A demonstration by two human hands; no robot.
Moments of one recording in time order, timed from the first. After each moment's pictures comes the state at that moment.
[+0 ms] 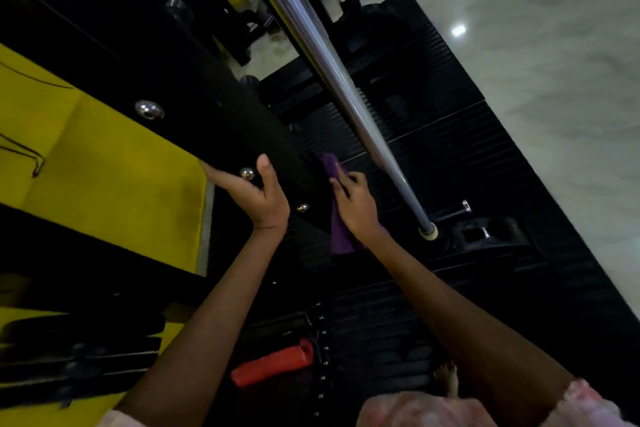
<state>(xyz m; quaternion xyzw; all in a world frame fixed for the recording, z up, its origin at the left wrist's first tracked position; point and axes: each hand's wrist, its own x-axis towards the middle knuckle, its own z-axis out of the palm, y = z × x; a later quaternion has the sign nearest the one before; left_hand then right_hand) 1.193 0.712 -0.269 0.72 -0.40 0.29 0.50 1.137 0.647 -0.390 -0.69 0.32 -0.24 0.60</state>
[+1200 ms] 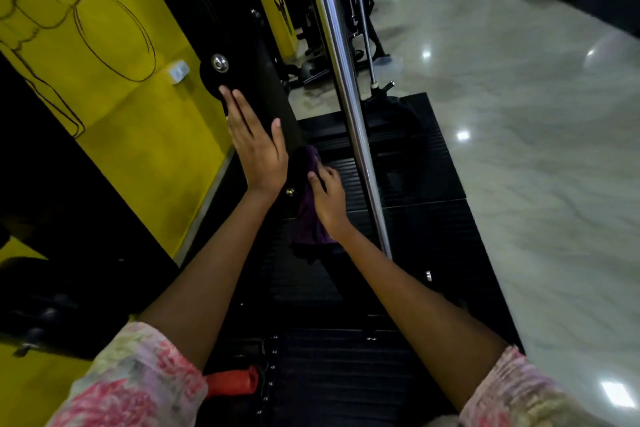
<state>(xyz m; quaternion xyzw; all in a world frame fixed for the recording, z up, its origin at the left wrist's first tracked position) 1.182 0.709 -0.139 0.76 -0.37 0.42 0.34 1.116 0.652 -0.240 -0.67 0.21 -0.28 0.66</state>
